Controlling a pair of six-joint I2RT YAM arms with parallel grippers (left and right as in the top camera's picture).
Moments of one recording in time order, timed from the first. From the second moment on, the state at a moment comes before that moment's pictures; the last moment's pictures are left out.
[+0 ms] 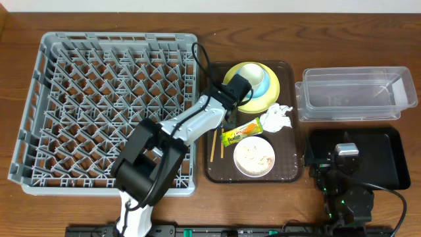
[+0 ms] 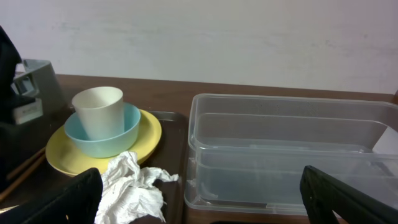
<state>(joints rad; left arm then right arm) -0.65 2.01 1.36 -0.70 -0.18 -0.50 0.06 0.01 0.01 -0.07 -0.01 -0.01</state>
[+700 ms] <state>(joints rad) -0.40 1.50 1.38 -0.85 -0.22 -0.42 0.06 0.01 0.01 -0.07 -0.01 -0.01</state>
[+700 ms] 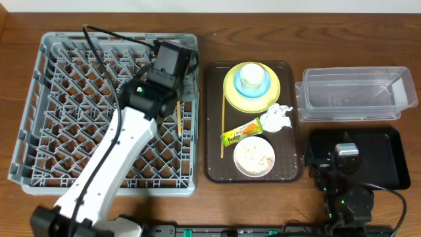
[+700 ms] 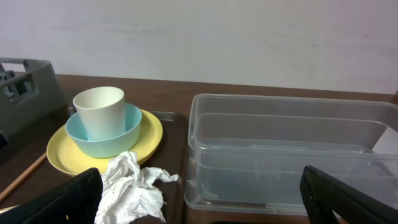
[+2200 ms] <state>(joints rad) -0.39 1.60 1.33 -0.81 -0.06 -0.35 0.06 0.97 0.76 0.12 -0.23 0.05</state>
